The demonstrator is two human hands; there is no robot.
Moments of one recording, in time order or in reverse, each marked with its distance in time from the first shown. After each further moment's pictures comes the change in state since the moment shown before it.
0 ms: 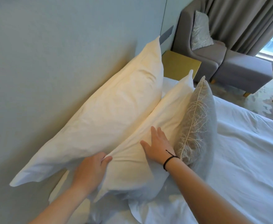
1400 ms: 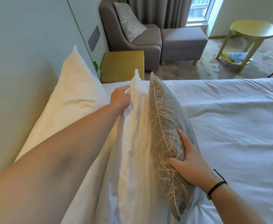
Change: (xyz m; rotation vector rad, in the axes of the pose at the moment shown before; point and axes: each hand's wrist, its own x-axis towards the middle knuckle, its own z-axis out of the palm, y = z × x) left_hand 0.368 0.296 0.143 -0.243 -0.220 0.333; right_hand 0.000 0.152 -0.059 0.668 0.418 0.352
